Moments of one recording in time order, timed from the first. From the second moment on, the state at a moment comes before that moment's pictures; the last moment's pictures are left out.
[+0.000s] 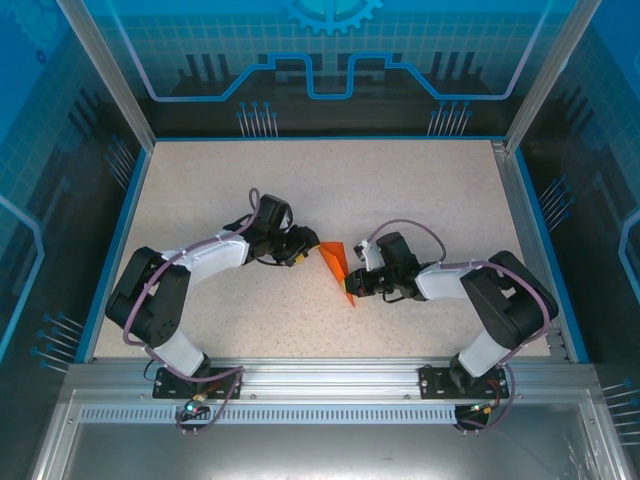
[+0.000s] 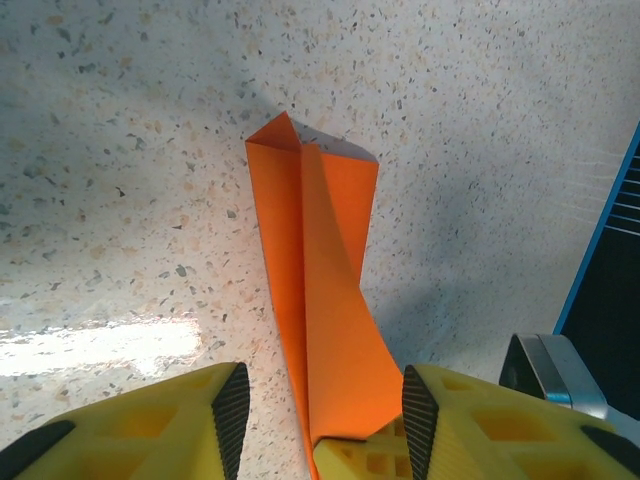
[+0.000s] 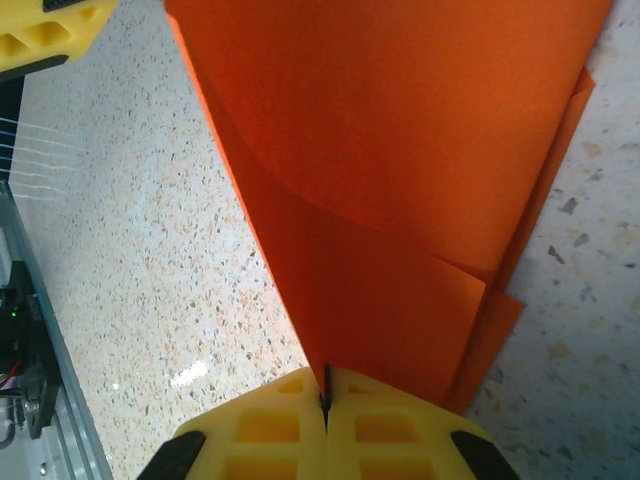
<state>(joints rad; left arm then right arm) -0.45 1.63 0.93 -0.21 0.40 -1.05 0.54 1.62 0.56 0.20 -0.59 0.49</state>
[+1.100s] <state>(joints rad) -0.46 1.62 0.86 -0.11 0.41 -1.05 0.49 1.68 0.56 0.29 -0.68 0.61</state>
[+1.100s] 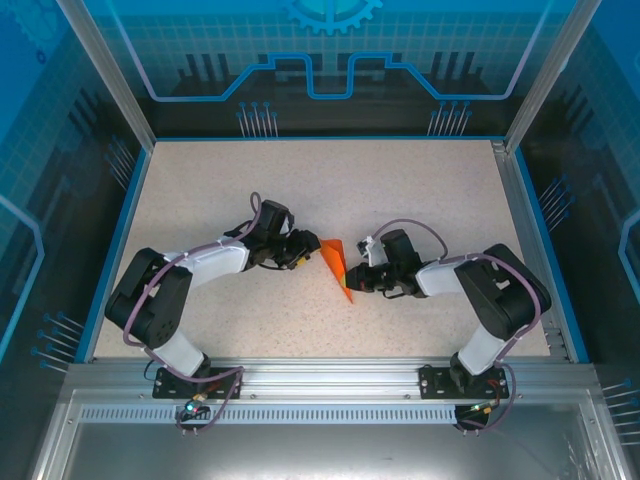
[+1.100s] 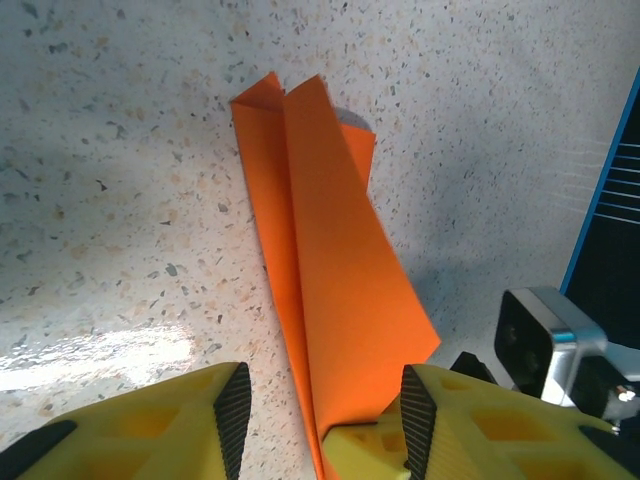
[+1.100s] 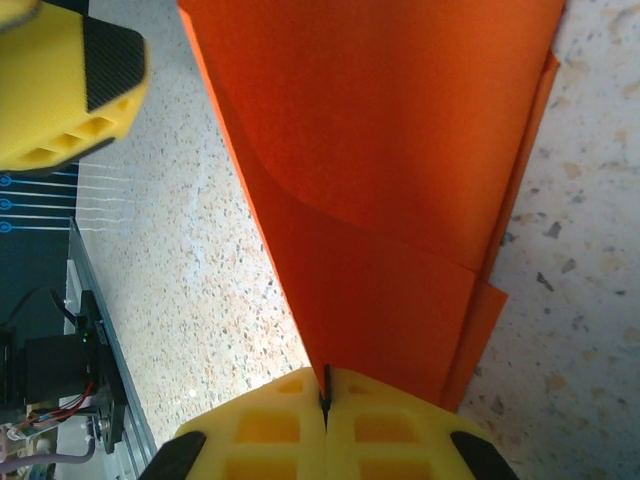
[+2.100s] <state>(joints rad) -0.49 1.62 0.86 -0.06 0.42 -1.05 0.41 1.77 0.56 0.39 -0.84 0.73</state>
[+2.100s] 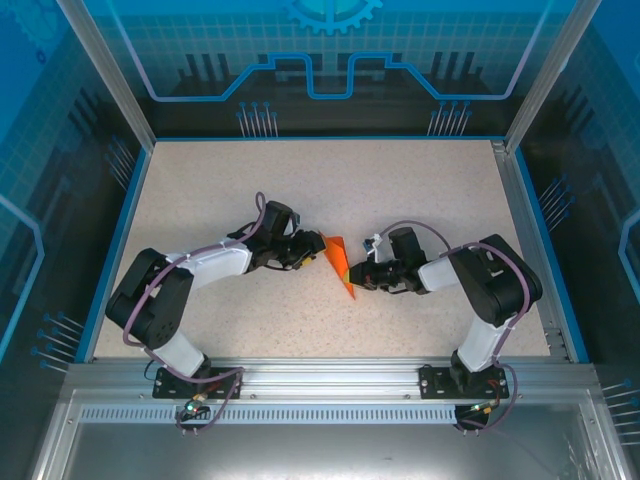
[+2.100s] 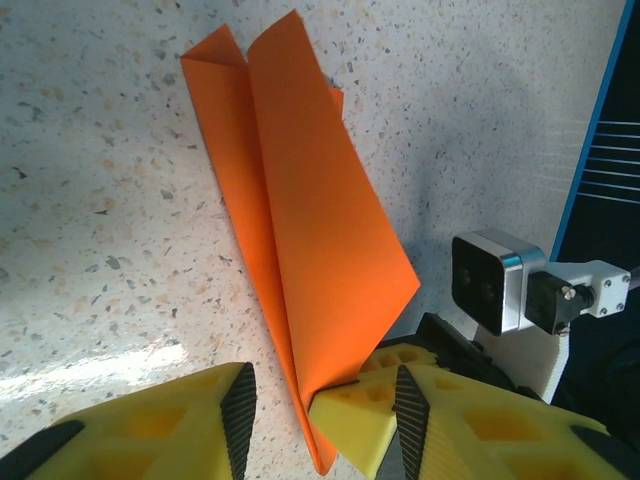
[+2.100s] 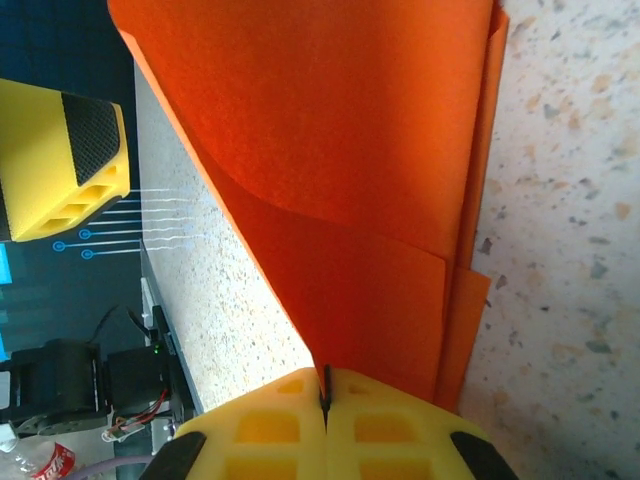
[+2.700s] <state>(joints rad) -0.52 1.67 0.85 0.03 0.48 -1.05 0.39 1.85 0.57 0.46 -0.91 0.85</state>
